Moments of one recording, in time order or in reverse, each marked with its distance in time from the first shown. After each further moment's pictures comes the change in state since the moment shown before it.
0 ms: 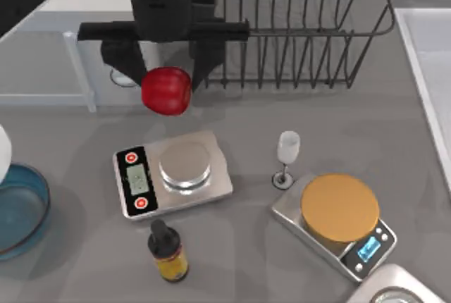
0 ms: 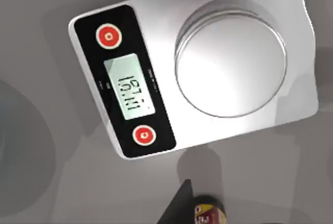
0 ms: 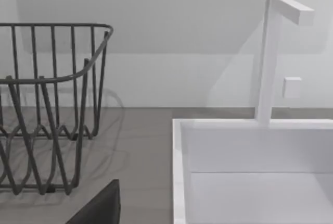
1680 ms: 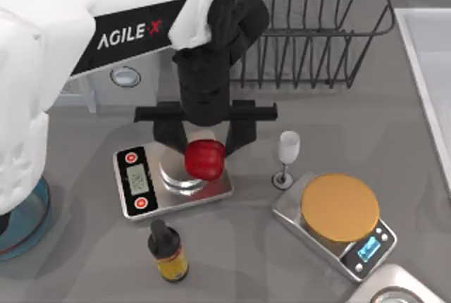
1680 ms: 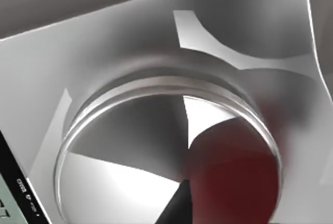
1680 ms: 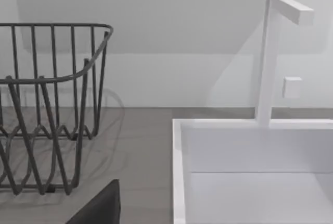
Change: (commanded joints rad) left arm -0.078 0.057 -0.418 0.479 0.003 -0.078; right arm 0.000 0.000 0.000 0.000 0.000 0.000
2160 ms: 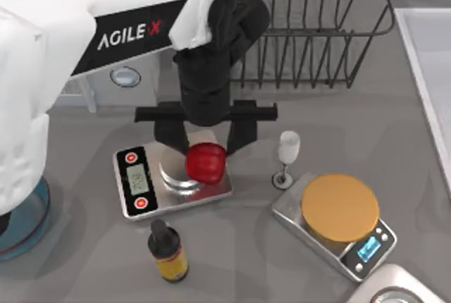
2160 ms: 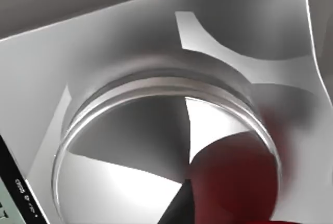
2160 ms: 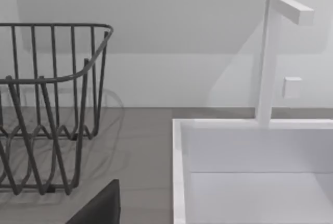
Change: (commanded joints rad) left arm 0.000 0.000 0.000 0.000 0.000 0.000; right arm 0.000 0.000 0.000 0.000 0.000 0.000
